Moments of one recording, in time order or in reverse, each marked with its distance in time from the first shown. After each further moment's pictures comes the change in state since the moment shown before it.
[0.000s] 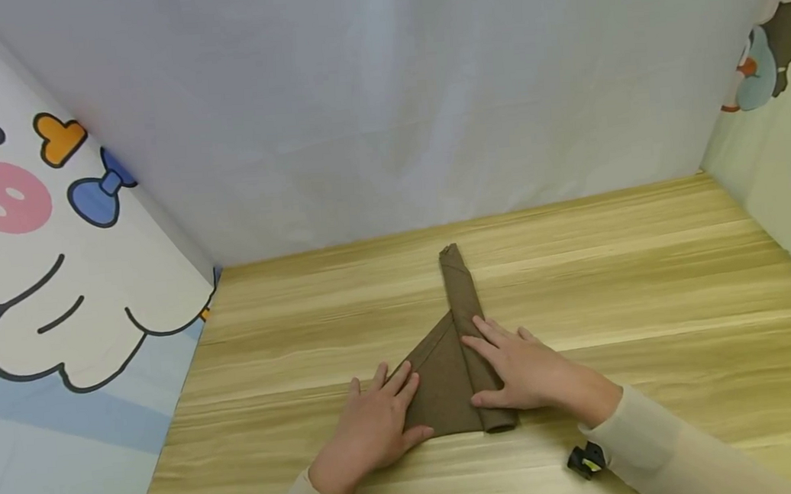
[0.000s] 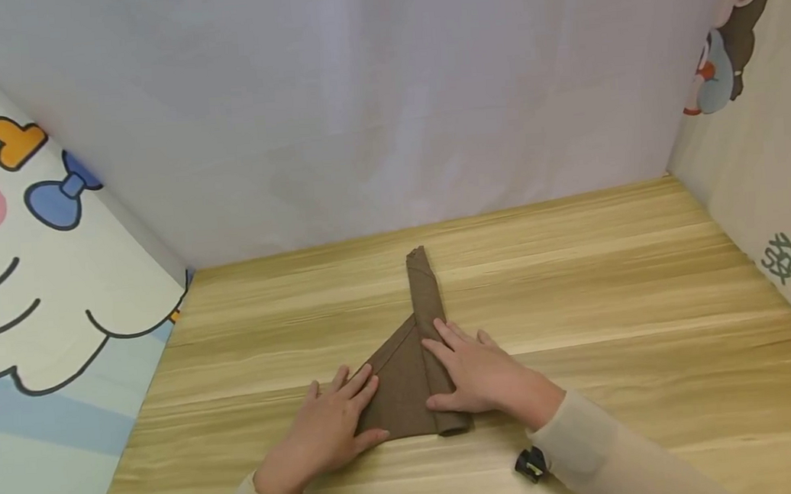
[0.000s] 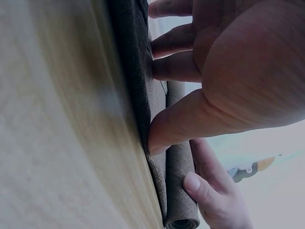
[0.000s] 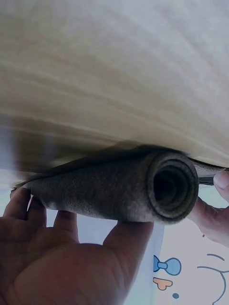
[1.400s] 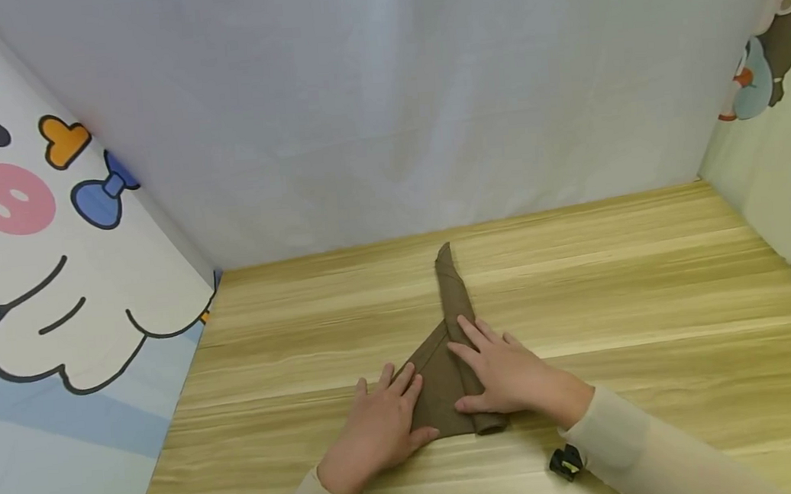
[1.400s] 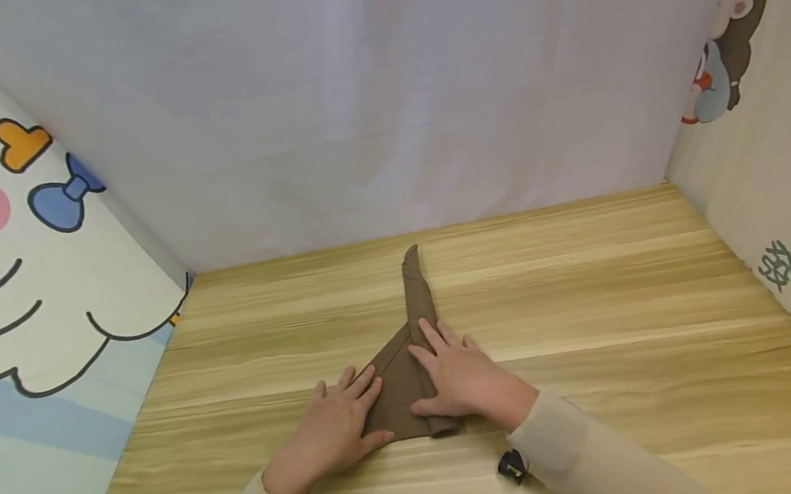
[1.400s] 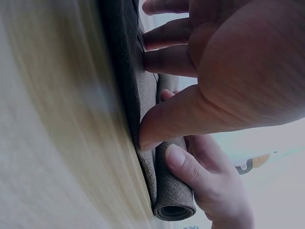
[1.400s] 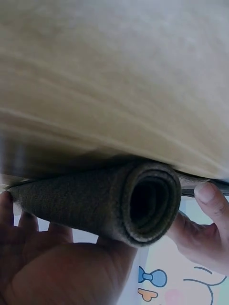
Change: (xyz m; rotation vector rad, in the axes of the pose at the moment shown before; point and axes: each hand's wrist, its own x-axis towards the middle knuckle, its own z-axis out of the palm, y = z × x) left_hand 0.006 0.006 -0.005 0.004 -0.024 -0.004; right_hand 0.020 -0.014 0.007 -0.065 -0.014 0.019
